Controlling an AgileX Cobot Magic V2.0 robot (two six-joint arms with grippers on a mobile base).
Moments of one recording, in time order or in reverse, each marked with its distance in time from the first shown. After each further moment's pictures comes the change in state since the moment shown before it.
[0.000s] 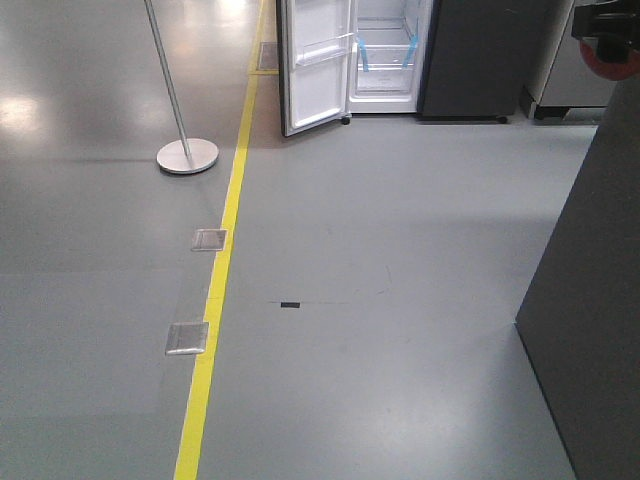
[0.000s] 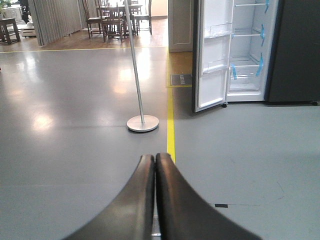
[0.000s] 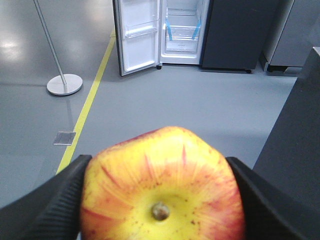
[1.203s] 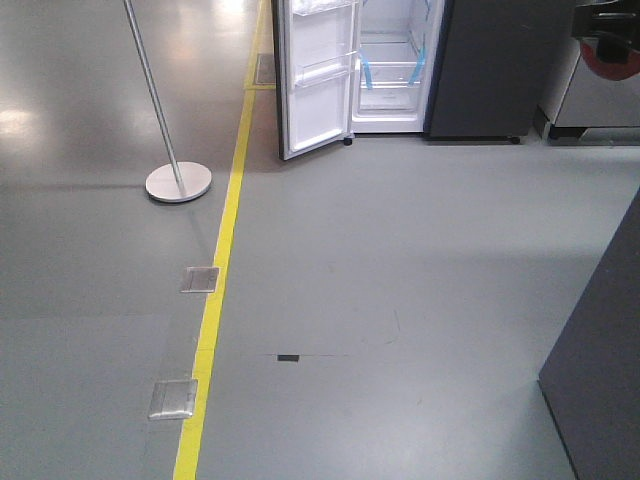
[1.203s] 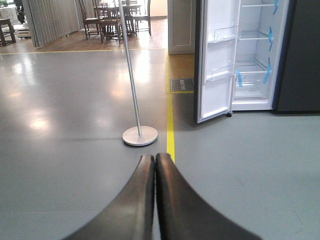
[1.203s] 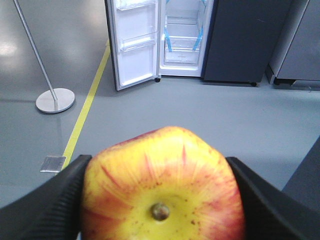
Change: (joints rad) left arm 0.000 0.000 0.000 0.000 0.000 0.000; right arm 0.000 0.000 0.000 0.000 0.001 0.000
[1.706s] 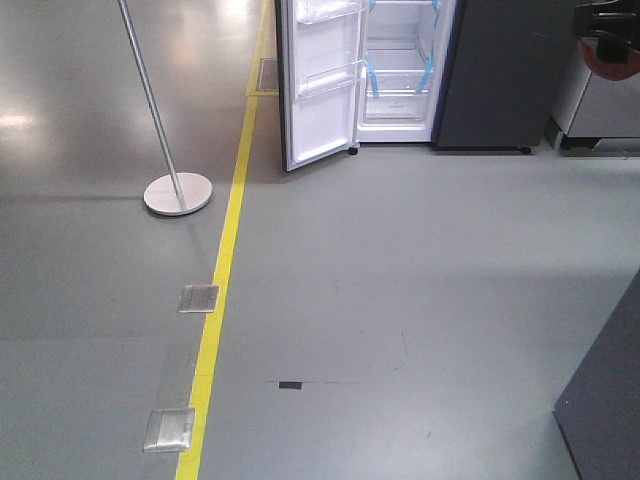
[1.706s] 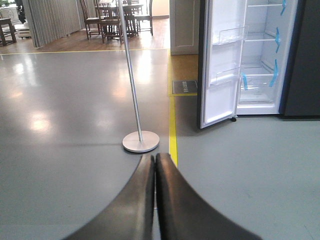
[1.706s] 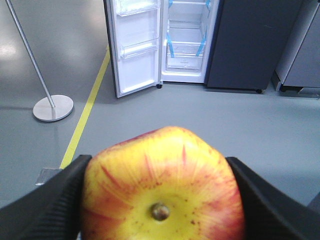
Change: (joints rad) left arm 0.000 0.000 0.000 0.000 0.000 0.000; right arm 0.000 0.000 0.000 0.000 -0.001 0.000
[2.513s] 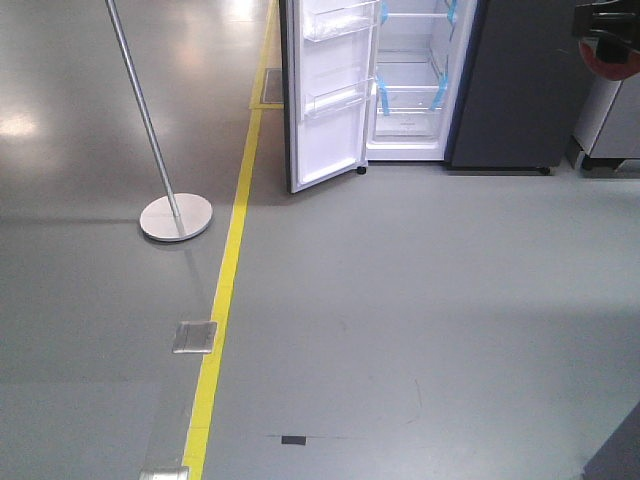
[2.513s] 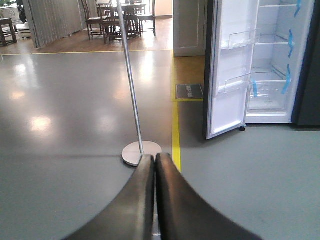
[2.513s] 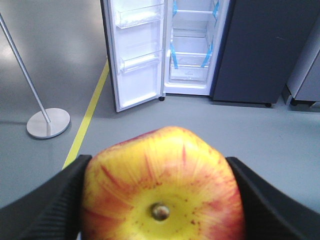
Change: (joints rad) left arm 0.000 0.000 0.000 0.000 0.000 0.000; right arm 0.000 0.000 0.000 0.000 0.001 0.000
